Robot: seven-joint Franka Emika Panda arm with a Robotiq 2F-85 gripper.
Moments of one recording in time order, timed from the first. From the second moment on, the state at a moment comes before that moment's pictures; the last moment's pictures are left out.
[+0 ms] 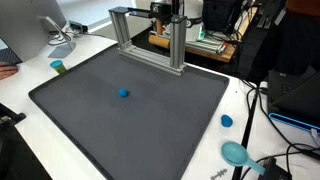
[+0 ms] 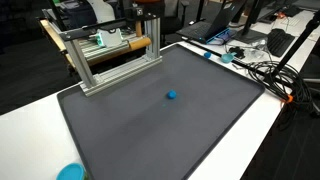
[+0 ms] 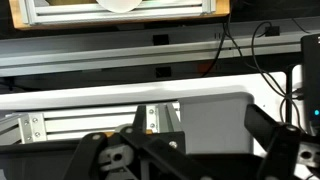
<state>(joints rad) 0.09 -0.76 0.14 -2.49 0.17 1.55 0.25</state>
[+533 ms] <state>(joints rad) 0.02 -0.77 0.14 -2.50 0.06 1.65 0.24</state>
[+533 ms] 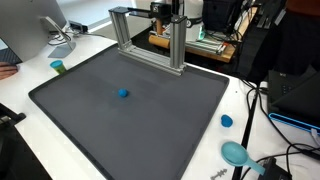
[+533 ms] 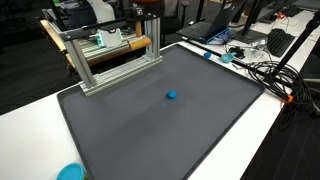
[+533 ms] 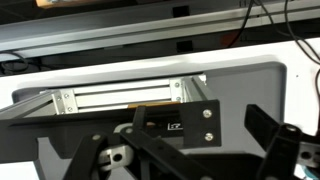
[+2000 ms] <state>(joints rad) -0.05 -0.78 0.05 -2.62 0.01 2.12 0.22</state>
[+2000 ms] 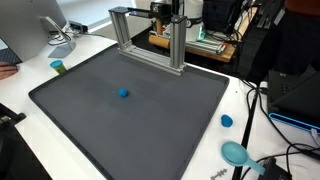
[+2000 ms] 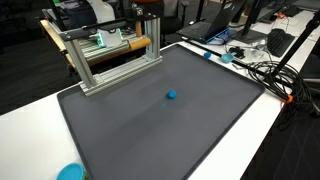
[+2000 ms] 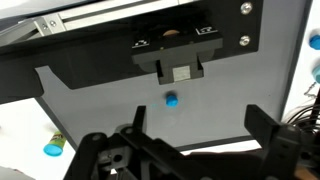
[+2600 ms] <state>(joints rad) -0.04 -0.77 0.00 -2.68 0.02 2.21 0.17</state>
